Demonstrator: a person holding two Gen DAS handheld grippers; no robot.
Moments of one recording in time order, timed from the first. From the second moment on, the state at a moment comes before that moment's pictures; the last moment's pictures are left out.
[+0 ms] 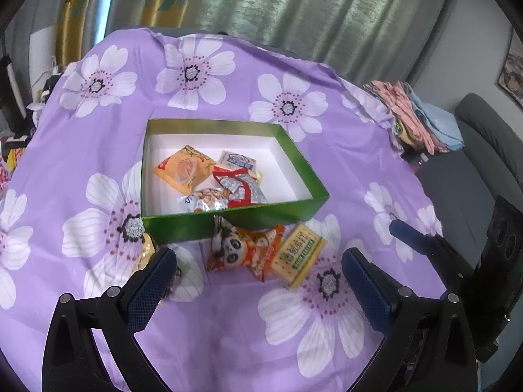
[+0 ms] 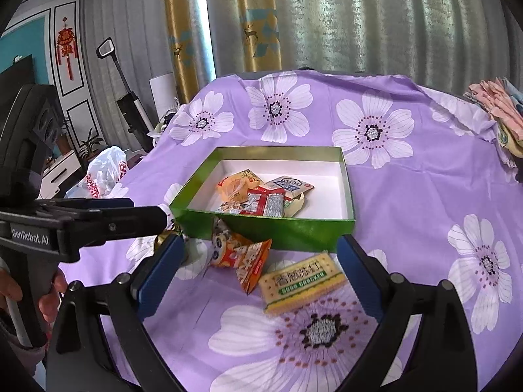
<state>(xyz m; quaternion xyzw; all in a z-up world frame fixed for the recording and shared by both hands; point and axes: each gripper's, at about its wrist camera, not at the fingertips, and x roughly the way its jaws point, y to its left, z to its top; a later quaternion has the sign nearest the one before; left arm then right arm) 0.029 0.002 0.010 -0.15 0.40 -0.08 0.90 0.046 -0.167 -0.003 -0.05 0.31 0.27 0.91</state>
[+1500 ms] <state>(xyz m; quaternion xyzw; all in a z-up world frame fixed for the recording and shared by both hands) 0.009 -0.029 -0.046 -0.14 0.47 -0.09 0.87 0.021 -0.190 -0.062 -0.05 0.37 0.28 0.88</state>
